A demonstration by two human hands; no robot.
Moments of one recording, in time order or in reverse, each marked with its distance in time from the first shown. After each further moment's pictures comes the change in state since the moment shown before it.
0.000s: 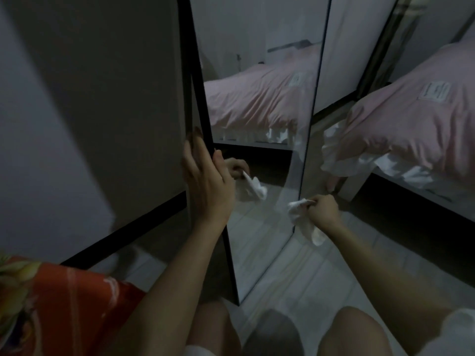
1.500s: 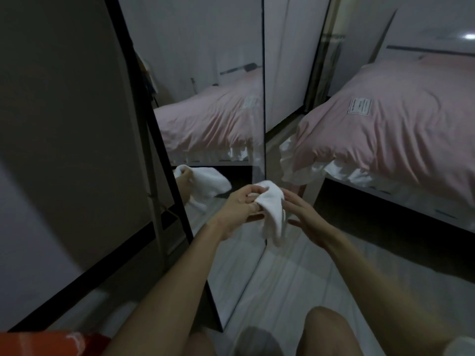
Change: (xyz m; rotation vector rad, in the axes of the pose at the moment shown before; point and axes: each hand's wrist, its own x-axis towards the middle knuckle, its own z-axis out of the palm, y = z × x) left_hand -0.017 0.052 0.042 -0.739 -1.262 -0.498; right_hand -0.045 -0.014 -0.075 0.696 -0.360 -0.044
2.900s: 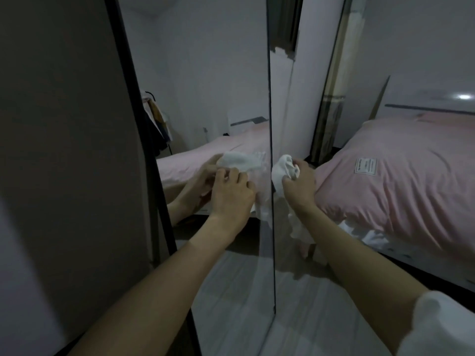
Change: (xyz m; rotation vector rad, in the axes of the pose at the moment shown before) left_hand 0.037 0.130 -0.021 1.988 0.592 0.421; right_hand 0.118 -0.145 -0.023 -0.258 0.768 -0.423
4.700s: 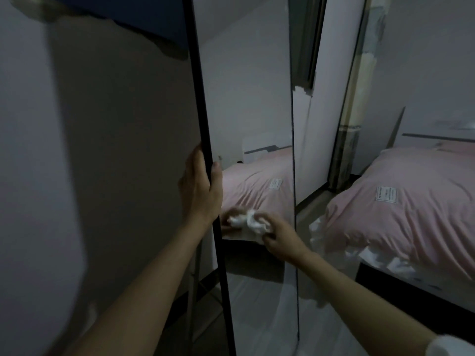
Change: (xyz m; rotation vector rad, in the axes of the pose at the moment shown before) left_hand -0.039 -0.120 -0.031 -1.007 0.655 -0.494; right_hand -0.091 -0.039 0.030 -0.096 -0.644 -0.531
